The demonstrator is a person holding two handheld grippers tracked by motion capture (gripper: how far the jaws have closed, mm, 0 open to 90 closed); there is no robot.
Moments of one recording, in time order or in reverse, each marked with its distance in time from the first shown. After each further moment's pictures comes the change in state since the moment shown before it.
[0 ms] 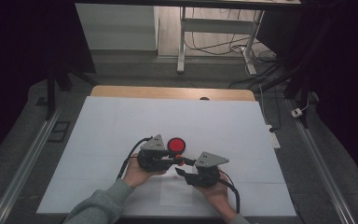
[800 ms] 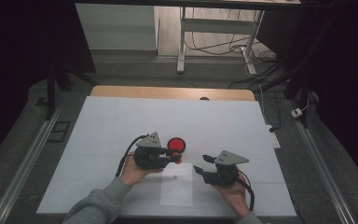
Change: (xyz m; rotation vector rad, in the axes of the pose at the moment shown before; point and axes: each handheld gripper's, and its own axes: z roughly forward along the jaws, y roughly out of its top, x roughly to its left) left arm 0.005 0.002 -0.010 -0.007 -0.005 -0.019; right arm -0.033 -0.018 -0.042 0.018 -0.116 0.048
